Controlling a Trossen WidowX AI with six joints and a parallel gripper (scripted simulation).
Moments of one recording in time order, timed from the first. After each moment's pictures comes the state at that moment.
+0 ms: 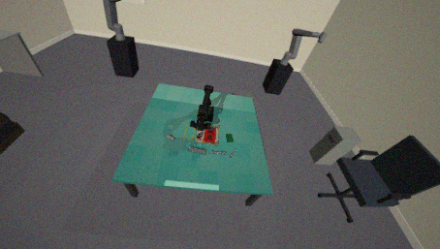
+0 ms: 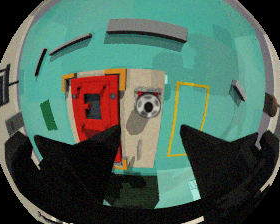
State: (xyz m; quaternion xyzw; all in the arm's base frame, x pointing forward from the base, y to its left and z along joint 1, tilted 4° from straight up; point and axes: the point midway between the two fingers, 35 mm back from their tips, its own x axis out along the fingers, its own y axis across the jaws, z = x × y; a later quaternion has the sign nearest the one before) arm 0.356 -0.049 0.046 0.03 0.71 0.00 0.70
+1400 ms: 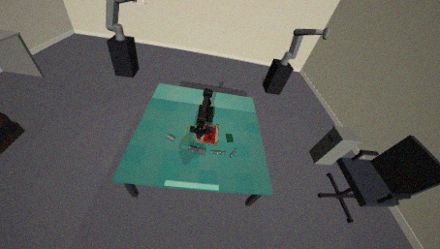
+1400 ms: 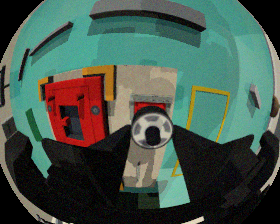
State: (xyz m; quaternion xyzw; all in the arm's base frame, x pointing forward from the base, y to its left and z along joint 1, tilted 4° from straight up) arm 0.357 -0.046 -0.028 0.02 0.72 0.00 0.69
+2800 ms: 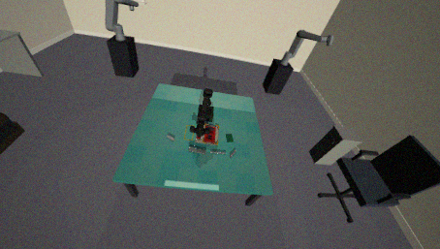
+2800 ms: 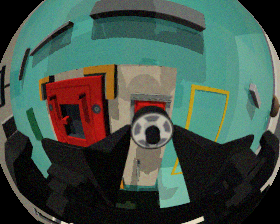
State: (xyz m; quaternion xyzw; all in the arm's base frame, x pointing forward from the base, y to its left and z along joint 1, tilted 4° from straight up) arm 0.358 -0.046 -0.021 0.02 0.72 0.00 0.69
